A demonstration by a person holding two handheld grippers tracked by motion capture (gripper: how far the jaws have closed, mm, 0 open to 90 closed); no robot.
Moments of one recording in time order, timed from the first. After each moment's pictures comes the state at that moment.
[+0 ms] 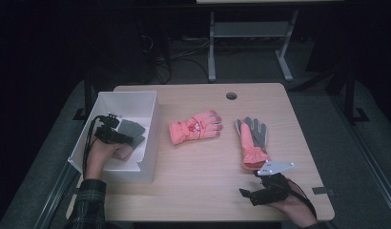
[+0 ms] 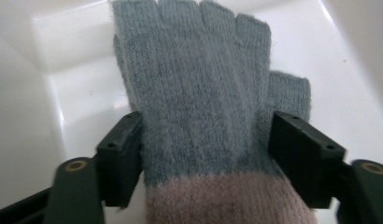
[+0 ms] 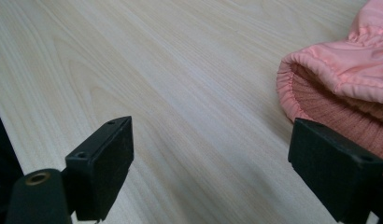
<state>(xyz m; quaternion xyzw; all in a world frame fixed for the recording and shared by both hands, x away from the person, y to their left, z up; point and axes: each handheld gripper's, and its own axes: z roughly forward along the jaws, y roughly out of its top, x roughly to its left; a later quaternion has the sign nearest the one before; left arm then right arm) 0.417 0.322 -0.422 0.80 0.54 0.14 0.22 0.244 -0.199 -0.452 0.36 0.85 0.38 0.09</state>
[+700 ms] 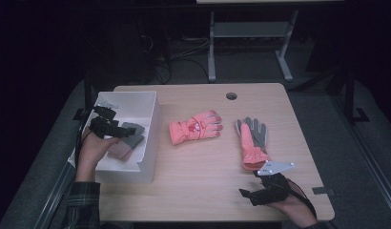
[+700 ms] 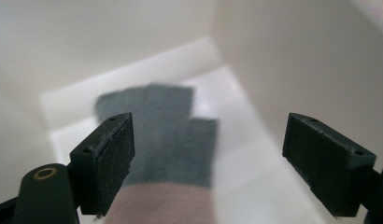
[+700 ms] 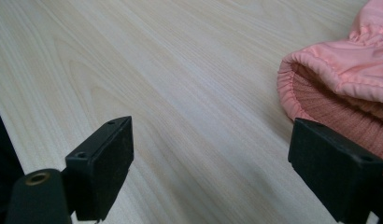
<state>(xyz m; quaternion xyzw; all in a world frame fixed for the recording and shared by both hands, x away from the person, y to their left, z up) 0.388 0.299 -0.352 0.80 0.48 0.15 0.32 0.244 -0.199 -0.452 0.36 0.85 0.38 0.09</state>
